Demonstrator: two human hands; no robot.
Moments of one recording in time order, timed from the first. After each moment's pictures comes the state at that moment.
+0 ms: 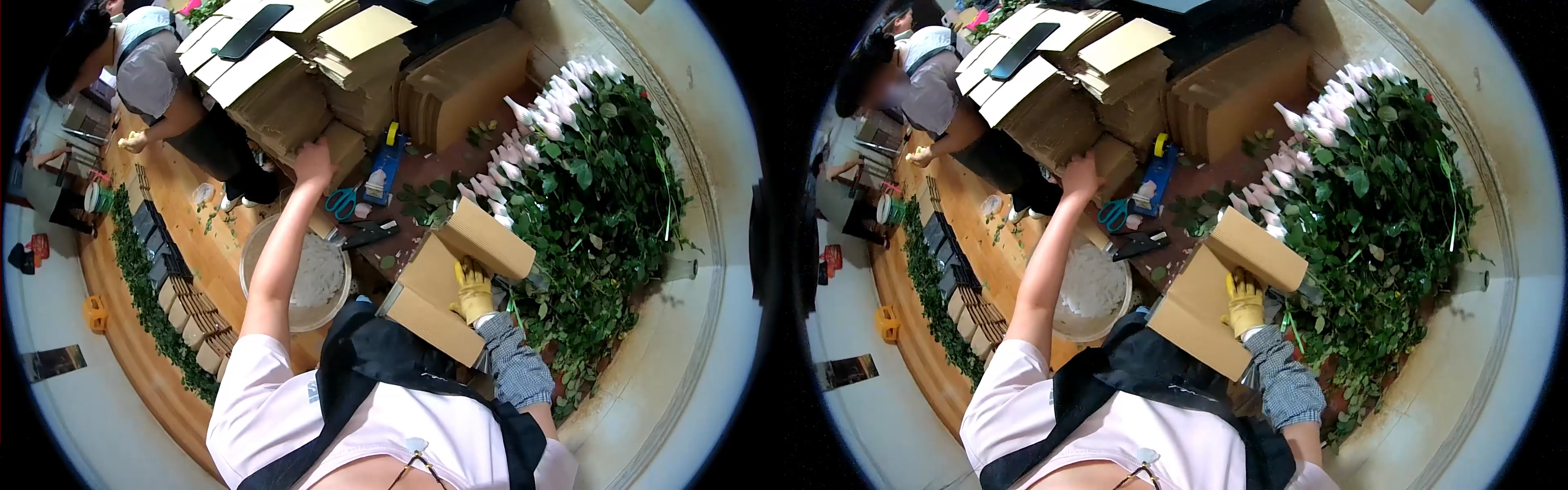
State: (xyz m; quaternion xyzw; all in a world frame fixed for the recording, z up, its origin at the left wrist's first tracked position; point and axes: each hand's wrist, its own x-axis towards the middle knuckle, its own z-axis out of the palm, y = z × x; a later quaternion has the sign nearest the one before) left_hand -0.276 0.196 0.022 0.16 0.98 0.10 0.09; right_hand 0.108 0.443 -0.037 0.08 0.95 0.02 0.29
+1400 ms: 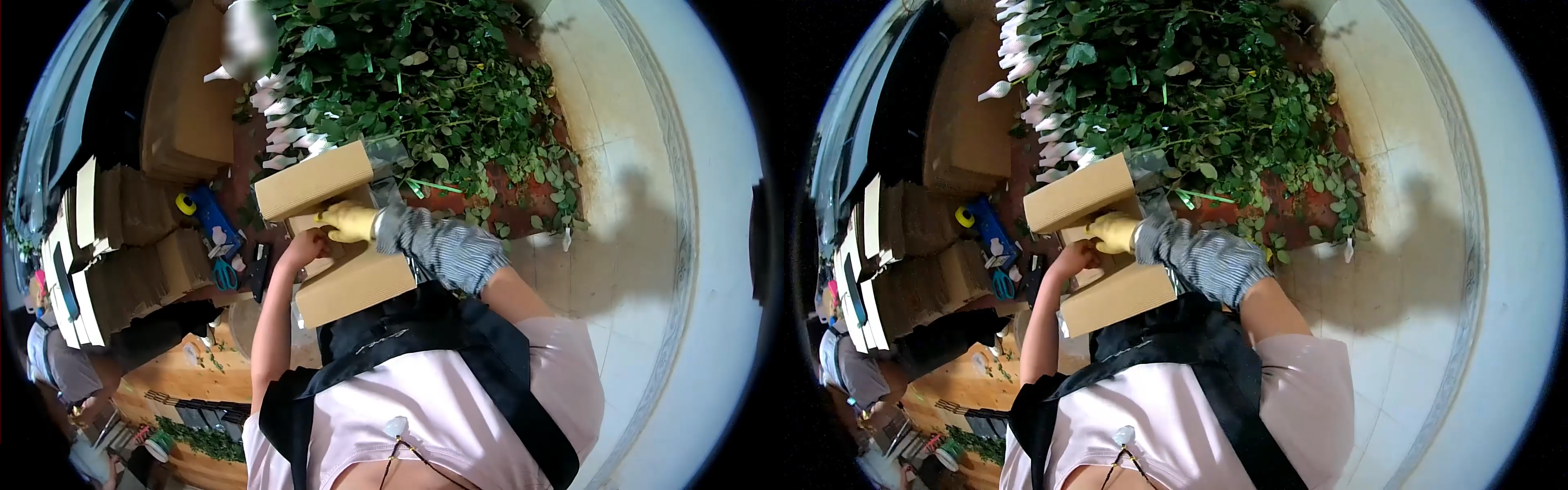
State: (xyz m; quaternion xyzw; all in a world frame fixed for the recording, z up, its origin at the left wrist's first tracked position) left_hand -0.076 0.324 -0.069 0.37 0.64 0.23 0.63; right_hand 0.083 0.450 -0.043 0.14 0.94 -0.29 0.10
